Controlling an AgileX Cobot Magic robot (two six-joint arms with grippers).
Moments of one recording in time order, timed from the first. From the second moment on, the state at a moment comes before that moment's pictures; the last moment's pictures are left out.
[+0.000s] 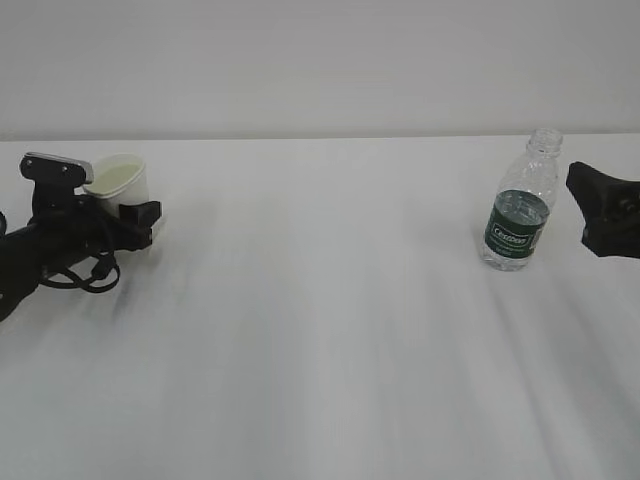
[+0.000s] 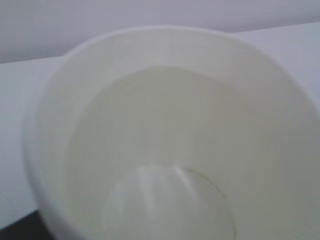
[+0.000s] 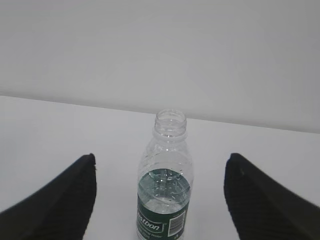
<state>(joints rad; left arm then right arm) -0.03 2.27 -0.99 0.36 -0.95 -0.20 0.14 1.32 -0.32 -0.02 -0.76 -0.11</state>
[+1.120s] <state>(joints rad) -0.03 2.35 -0.99 0.34 -1.05 -0.19 0.14 1.32 -0.32 -0.02 -0.75 -0.11</state>
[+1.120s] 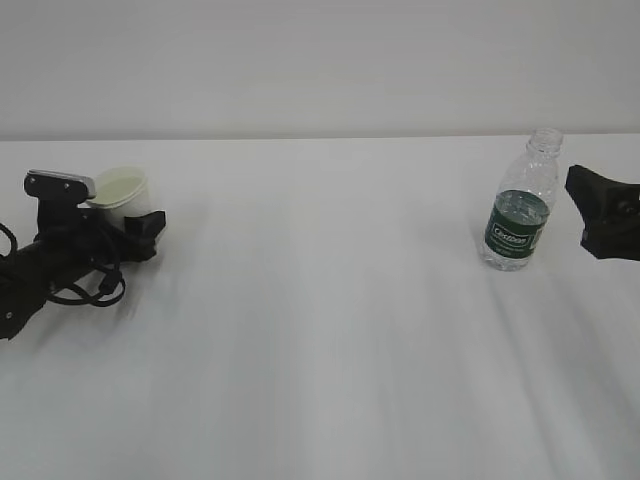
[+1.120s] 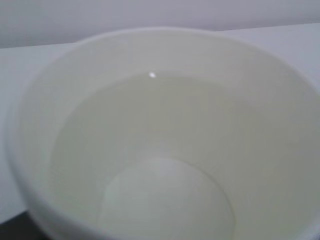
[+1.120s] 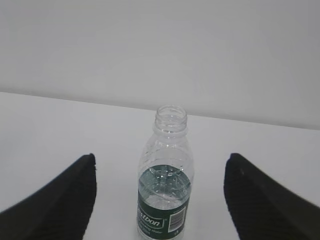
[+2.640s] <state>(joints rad) -0.03 2.13 -0.77 0.34 -1.03 -0.19 0.14 1.32 -0.32 -0.02 -0.75 -0.11</state>
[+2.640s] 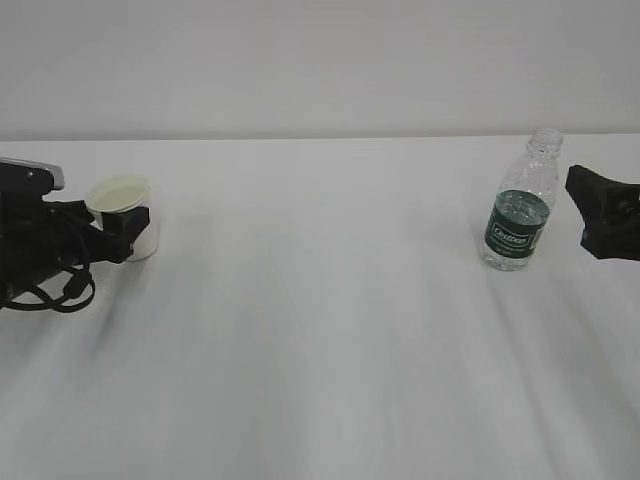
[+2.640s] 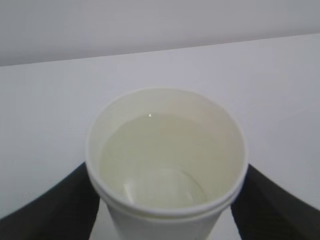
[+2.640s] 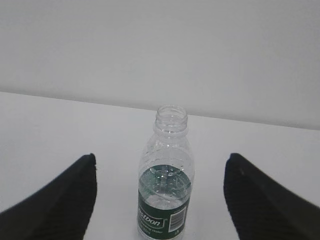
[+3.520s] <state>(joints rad) -0.03 2.10 -0.73 0.34 -0.98 -0.19 0.14 1.32 -0.32 -0.02 -0.76 -0.11</state>
